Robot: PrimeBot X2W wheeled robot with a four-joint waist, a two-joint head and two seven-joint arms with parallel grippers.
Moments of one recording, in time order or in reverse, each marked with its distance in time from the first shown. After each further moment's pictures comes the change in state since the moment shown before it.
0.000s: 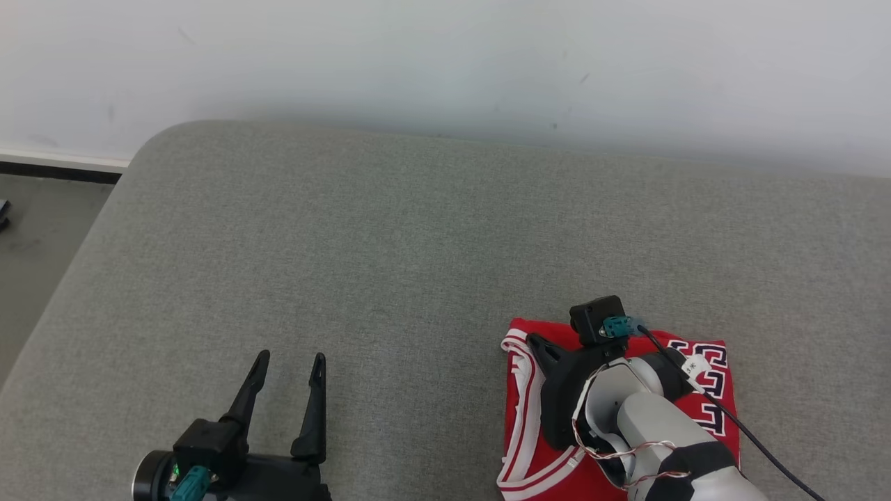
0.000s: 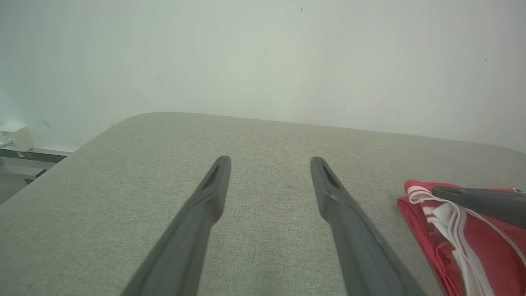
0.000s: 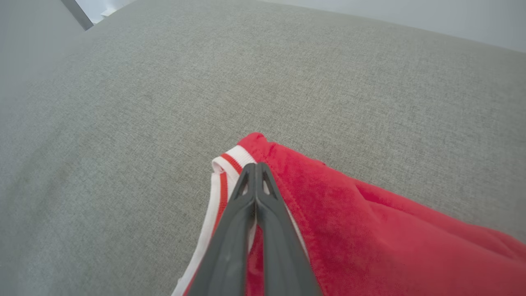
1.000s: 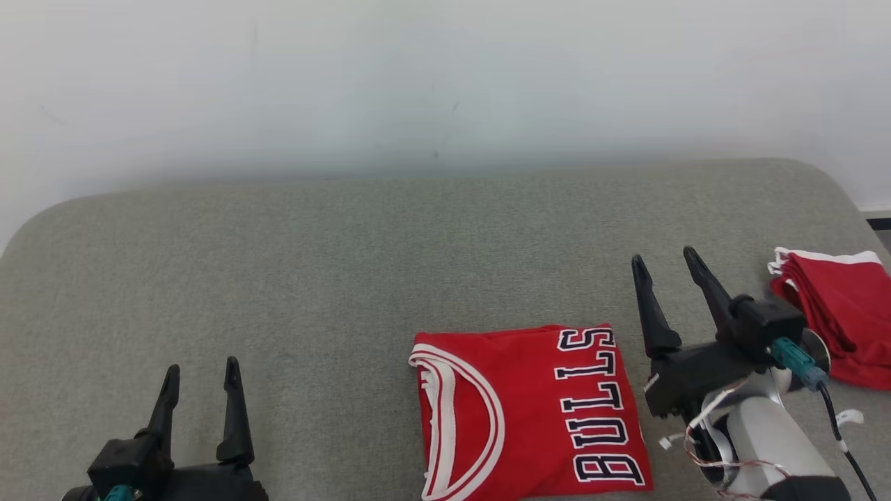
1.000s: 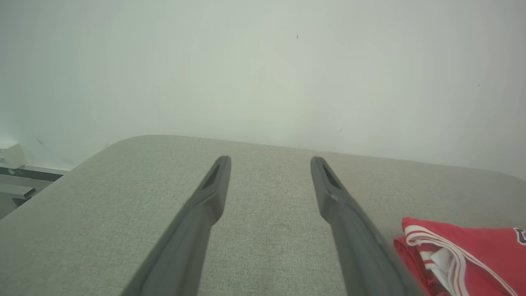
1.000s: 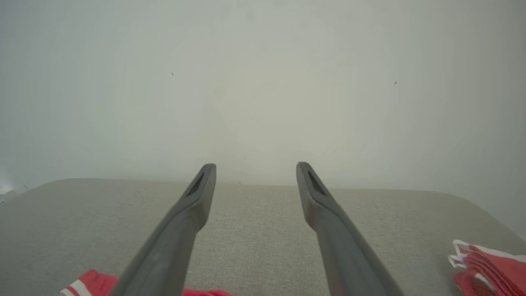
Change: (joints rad) left arm 0.032 0.000 0.148 -0.037 -0.013 0.054 0.000; right arm 0.164 -0.098 -0.323 -0.358 -0.142 0.000 -0.322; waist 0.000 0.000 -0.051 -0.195
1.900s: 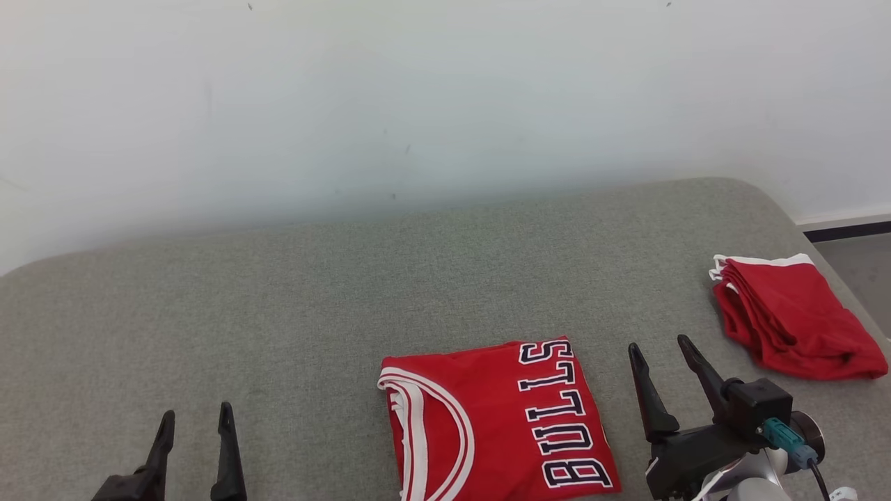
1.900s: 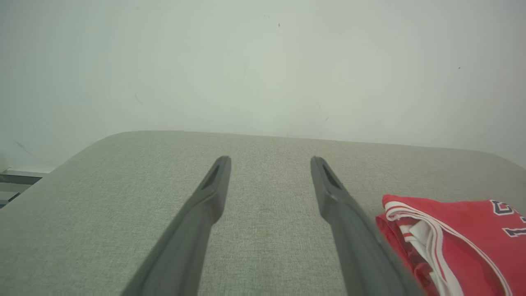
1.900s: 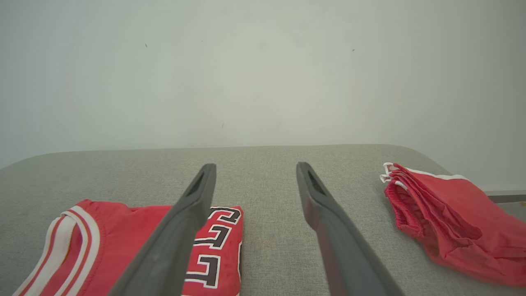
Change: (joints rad) left arm 0.062 0.000 0.043 0.054 0.026 -0.019 0.000; right arm 0.217 -0.009 0.000 -0.050 -0.020 0.000 0.000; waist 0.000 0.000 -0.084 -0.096
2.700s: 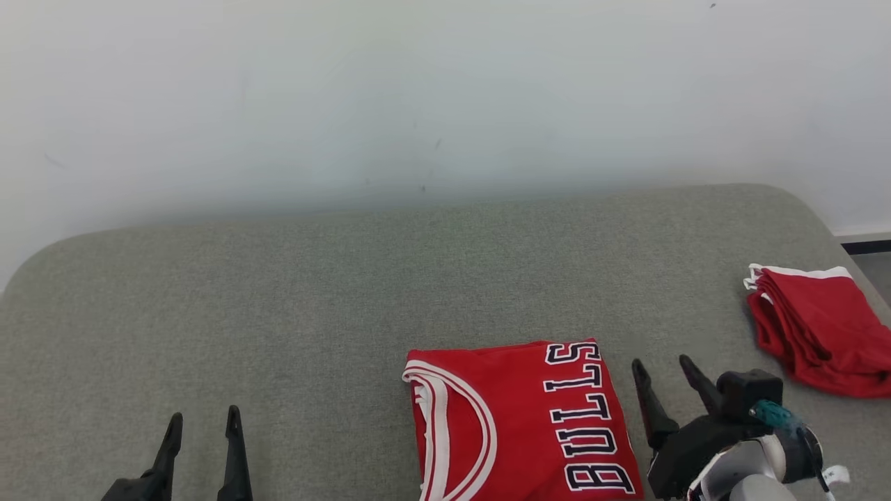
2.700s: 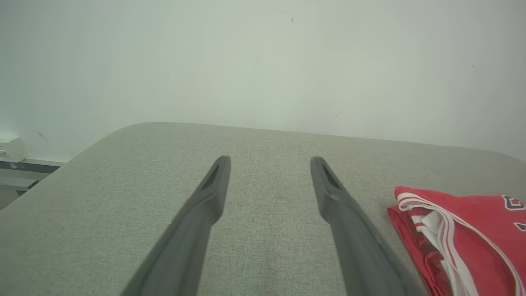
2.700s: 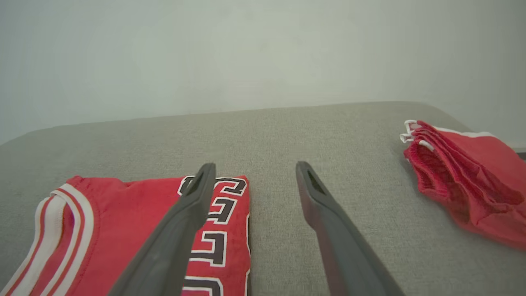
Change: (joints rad) left arm 0.015 0.000 -0.018 -0.012 -0.001 -0.001 0.000; right arm -0.014 0.026 -0.061 0.046 0.009 0.000 0.130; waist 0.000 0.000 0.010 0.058
